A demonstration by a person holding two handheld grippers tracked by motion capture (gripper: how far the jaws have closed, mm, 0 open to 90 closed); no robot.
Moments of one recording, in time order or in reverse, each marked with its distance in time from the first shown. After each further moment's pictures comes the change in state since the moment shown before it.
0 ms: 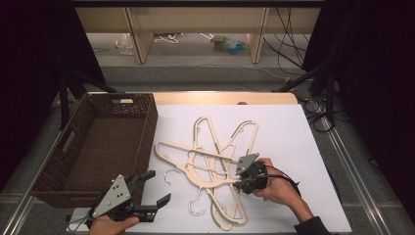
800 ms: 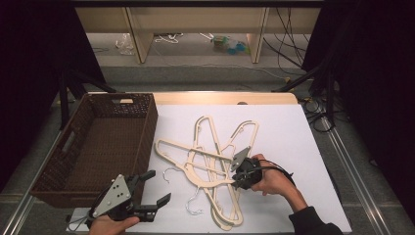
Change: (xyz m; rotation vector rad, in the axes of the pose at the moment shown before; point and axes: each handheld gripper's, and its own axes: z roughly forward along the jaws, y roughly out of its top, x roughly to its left) left arm 0.000 0.000 0.000 0.002 0.001 0.002; right arm -0.013 0.011 0.012 0.088 0.160 -0.006
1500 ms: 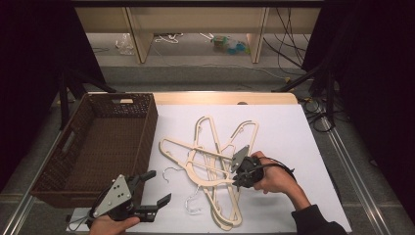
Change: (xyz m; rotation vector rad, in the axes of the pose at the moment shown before) left arm -0.001 0.000 0.001 0.003 -0.004 0.005; right arm 0.005 0.010 -0.021 0.032 0.020 -0.094
